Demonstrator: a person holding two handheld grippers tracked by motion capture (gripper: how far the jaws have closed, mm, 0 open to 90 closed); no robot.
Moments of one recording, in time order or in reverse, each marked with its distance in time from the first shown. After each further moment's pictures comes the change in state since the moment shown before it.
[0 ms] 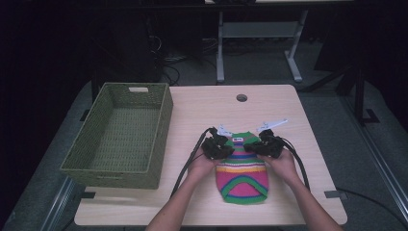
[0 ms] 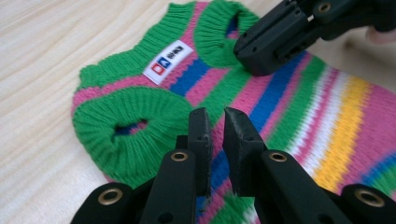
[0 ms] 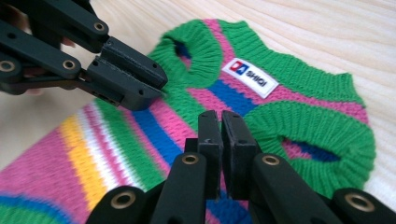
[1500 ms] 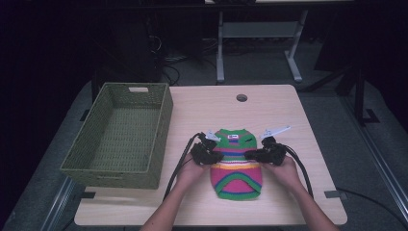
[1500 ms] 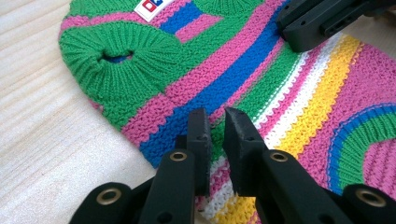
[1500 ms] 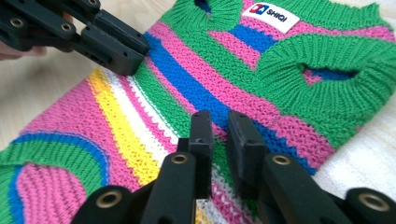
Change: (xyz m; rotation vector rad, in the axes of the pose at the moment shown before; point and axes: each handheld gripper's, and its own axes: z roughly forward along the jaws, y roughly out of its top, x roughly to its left) left arm 0.008 -0.031 -0.023 0.042 -0.014 -0.057; right arm 0.001 -0.024 -0.002 -0.007 0.085 0.025
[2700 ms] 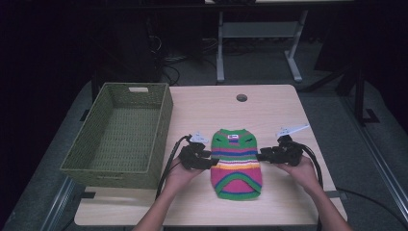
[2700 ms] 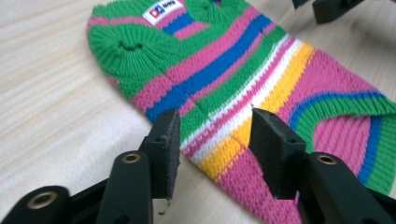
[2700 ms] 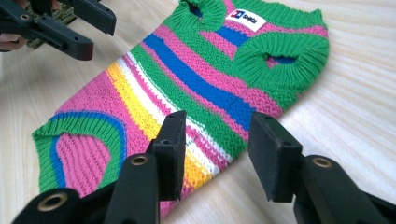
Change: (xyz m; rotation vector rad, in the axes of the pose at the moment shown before) left arm 0.001 -0.020 -0.040 -0.077 -0.039 -0.035; right arm -0.009 -0.008 -0.047 -0.013 0.008 0.010
